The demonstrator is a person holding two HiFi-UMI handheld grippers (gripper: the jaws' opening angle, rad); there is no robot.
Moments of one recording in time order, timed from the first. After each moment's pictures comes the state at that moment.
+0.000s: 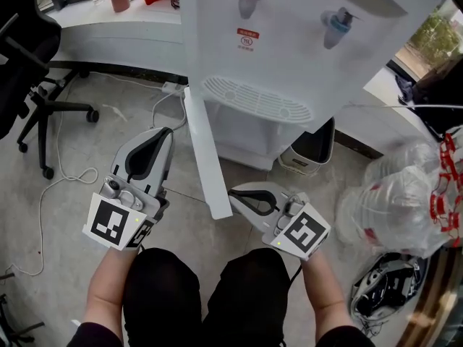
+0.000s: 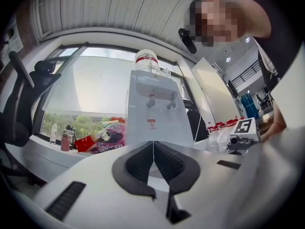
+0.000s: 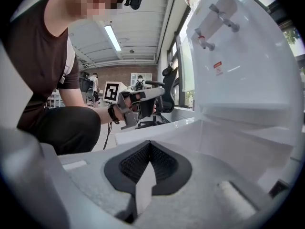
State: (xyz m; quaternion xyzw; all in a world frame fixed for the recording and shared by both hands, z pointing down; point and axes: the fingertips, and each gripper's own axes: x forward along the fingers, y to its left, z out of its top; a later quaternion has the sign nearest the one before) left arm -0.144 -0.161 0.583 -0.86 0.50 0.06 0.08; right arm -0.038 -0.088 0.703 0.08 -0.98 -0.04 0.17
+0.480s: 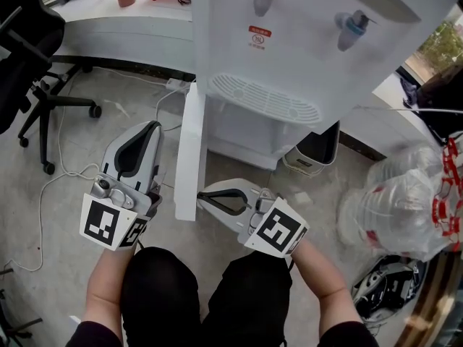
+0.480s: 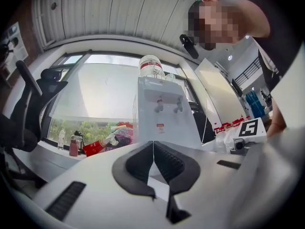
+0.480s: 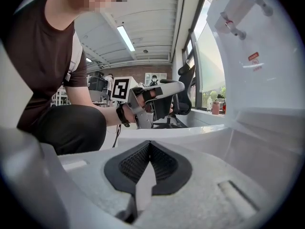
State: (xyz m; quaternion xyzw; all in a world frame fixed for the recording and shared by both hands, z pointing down) left arm -0.175 -0.159 0.574 -0.84 0.53 0.07 0.10; right arm -0.103 -0.069 0.702 0.00 -0.98 -0.04 0.18
